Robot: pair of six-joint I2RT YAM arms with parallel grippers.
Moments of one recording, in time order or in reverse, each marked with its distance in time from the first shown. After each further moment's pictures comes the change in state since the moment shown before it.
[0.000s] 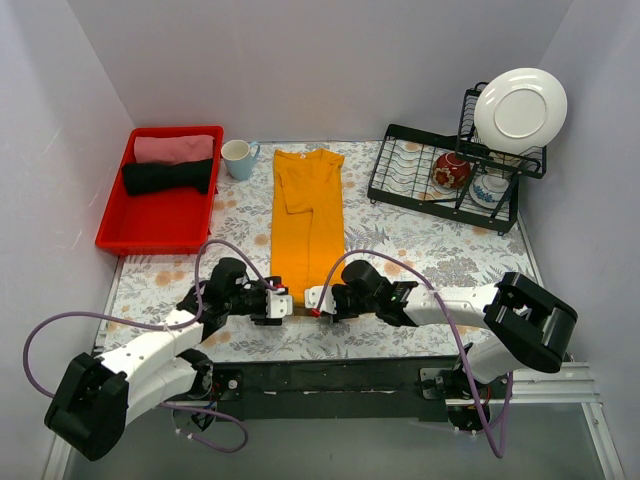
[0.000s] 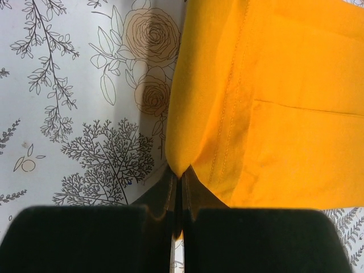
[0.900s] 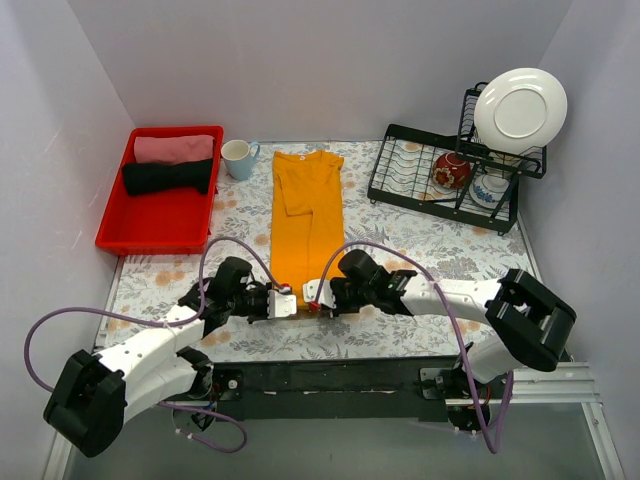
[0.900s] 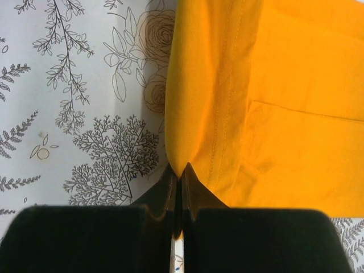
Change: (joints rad) left arm -0.036 0.041 0.023 -0.104 -0.107 0.000; right arm -0.034 0.013 0.083 -0.147 -0.076 -0.032
